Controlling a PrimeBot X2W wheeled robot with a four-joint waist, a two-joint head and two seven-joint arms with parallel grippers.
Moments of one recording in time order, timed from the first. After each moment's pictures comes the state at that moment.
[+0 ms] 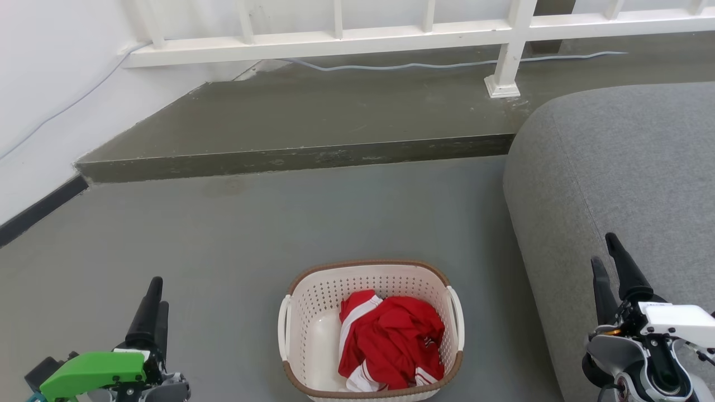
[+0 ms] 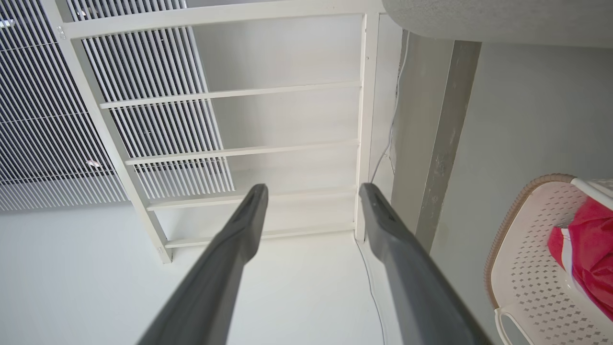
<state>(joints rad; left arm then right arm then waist) -0.02 0.02 0.04 0.29 -1.59 -0.12 0.05 -0.01 -0.02 -0.09 0.28 1.61 0.11 0.08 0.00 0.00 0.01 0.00</state>
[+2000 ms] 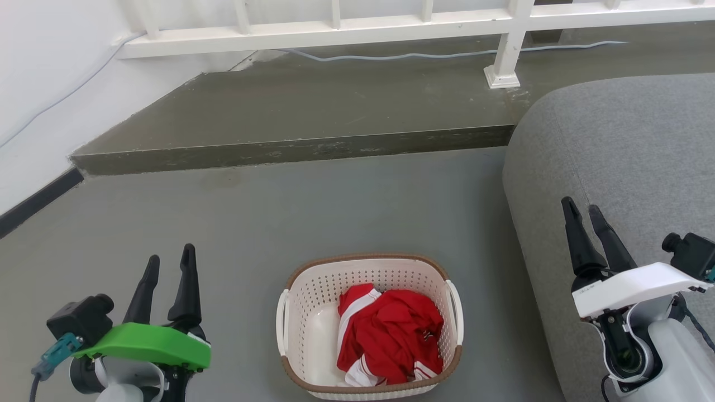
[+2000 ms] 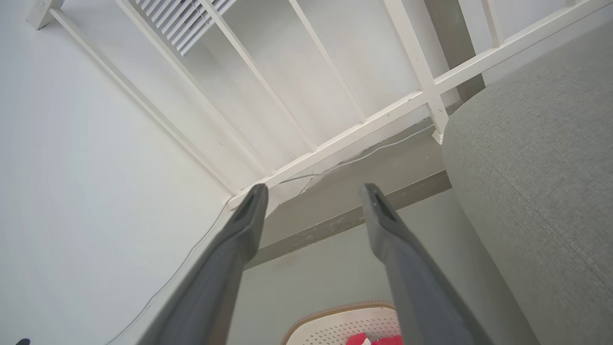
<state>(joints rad) -0.04 0.05 -0.09 0.17 -0.67 -0.10 -0.16 -0.08 -0.19 0.17 0.21 0.80 0.09 -0.15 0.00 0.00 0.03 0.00</state>
